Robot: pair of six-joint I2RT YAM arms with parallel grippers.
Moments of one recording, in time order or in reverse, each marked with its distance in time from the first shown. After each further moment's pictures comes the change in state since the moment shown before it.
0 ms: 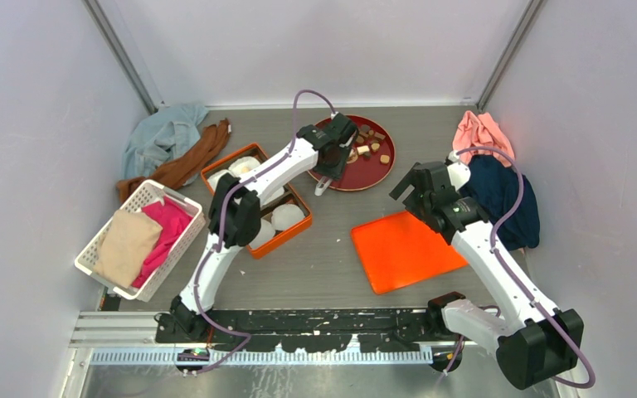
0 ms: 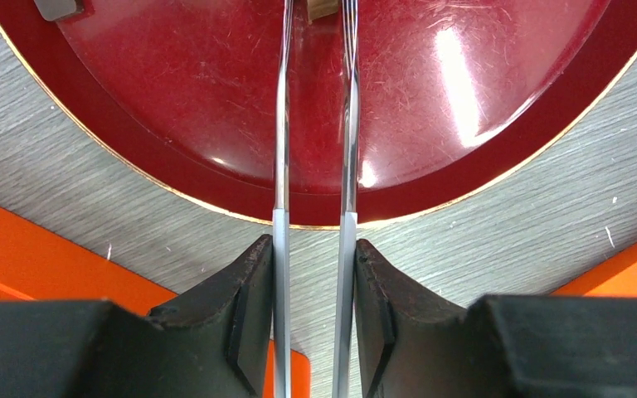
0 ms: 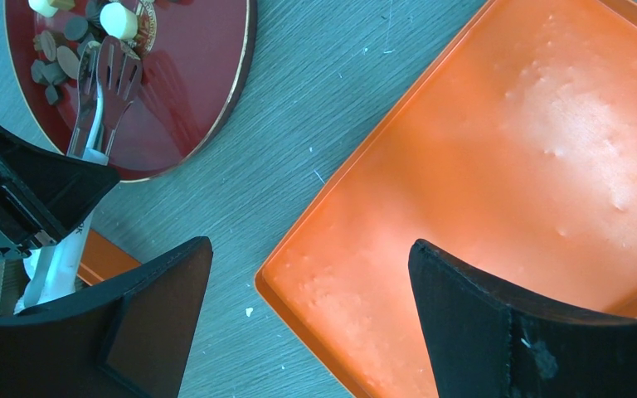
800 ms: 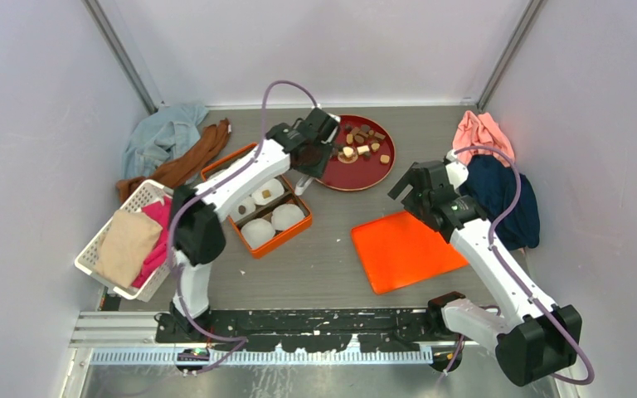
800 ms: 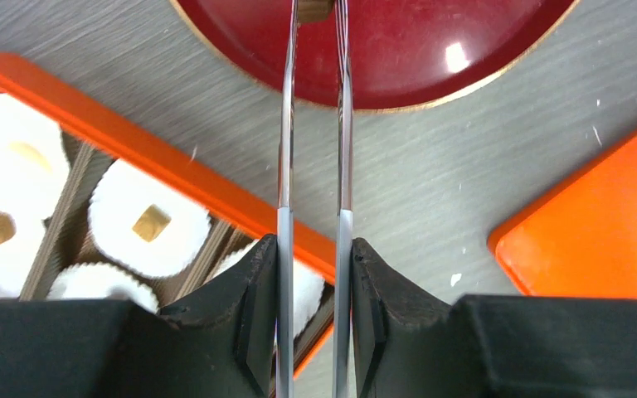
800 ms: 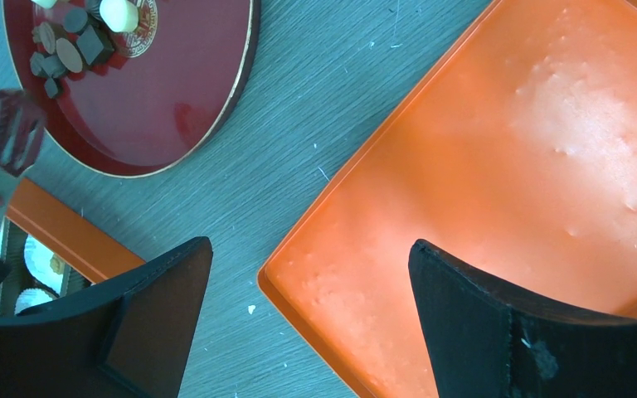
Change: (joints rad) left arm 0.000 -0.302 -0.254 0.004 -0.039 0.031; right arm 0.000 0.017 0.000 0.009 -0.016 0.000
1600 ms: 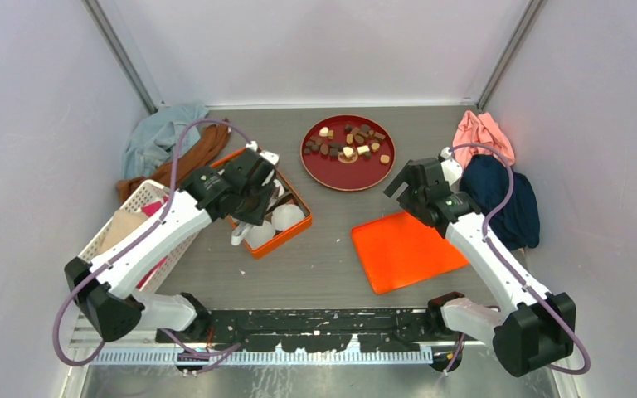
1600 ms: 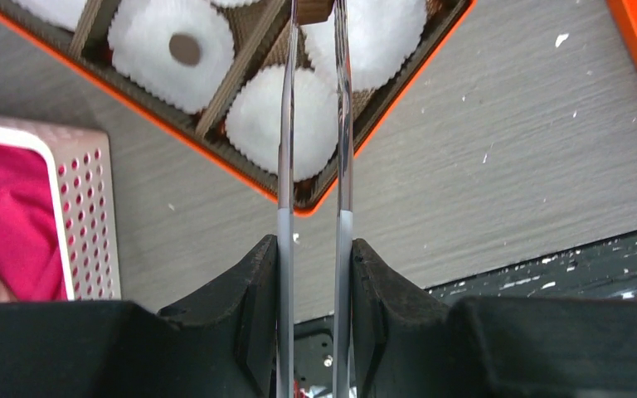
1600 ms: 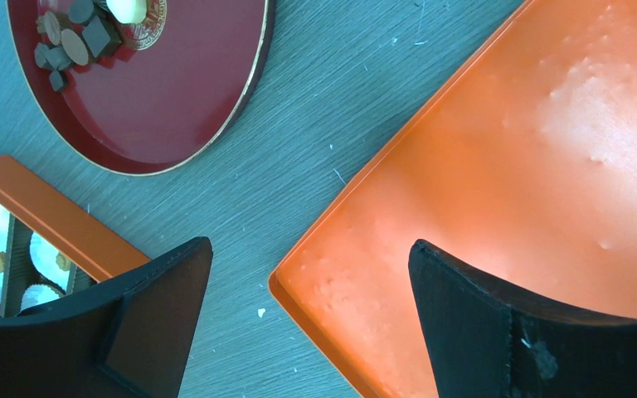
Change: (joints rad) left arm 0.000 -0.729 -0.616 -0.172 -0.022 -0.042; right arm 0.000 0.053 0.000 0.050 -0.032 -0.001
